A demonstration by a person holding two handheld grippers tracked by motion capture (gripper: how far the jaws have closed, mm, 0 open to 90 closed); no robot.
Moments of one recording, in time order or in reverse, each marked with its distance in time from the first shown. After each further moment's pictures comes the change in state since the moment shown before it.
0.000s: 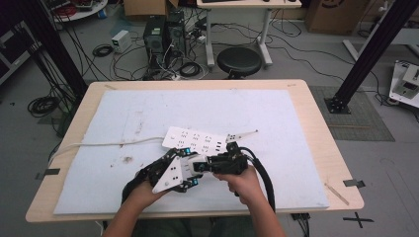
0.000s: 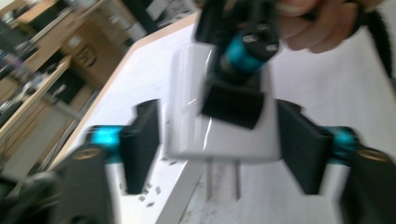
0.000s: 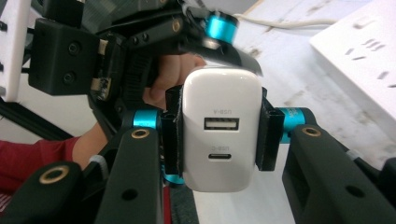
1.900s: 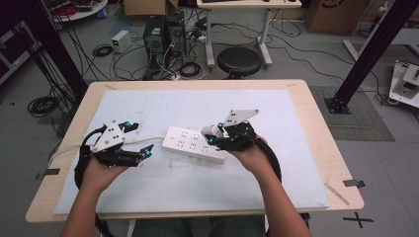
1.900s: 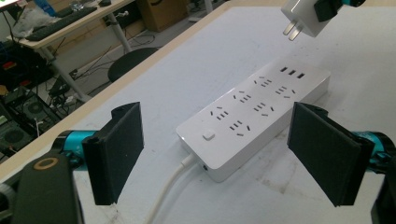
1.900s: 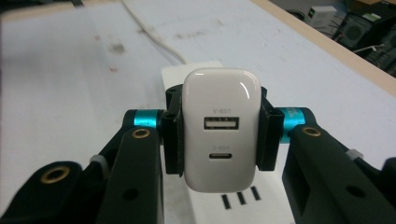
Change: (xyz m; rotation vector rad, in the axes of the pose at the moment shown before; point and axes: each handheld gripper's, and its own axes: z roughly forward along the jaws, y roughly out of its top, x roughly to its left) left arm 0.082 -0.045 -0.094 0.092 0.217 -0.377; right arm 0.010 0.066 -0.022 0.150 -0.571 -0.515
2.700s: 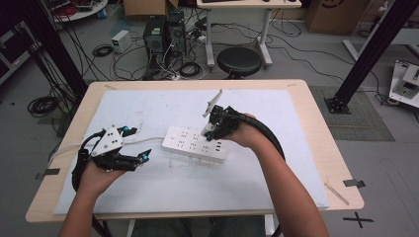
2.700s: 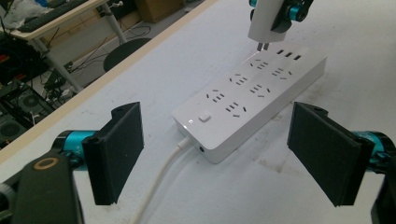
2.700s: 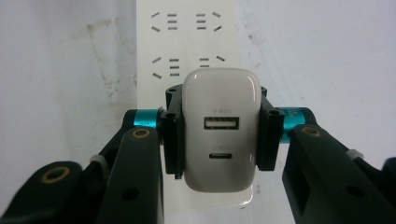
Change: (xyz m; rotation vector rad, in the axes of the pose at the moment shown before) left arm -0.002 -0.011 -0.005 0.035 -0.017 0.007; right arm -0.038 0.039 0.055 0.469 0.122 -0.177
